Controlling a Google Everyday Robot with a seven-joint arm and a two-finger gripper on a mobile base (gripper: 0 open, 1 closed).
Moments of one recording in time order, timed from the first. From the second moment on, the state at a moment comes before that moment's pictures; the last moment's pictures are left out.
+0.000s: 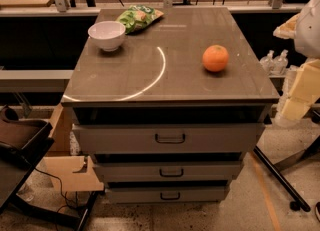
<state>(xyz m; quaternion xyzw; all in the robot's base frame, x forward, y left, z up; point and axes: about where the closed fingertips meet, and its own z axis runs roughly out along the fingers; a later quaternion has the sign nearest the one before) 0.438 -0.214 0.986 -0.60 0.78 -0.05 0.17</state>
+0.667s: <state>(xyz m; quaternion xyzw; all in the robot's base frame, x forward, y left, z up) 0.454 -0.218 0.984 -0.59 0.78 -0.04 0.21</state>
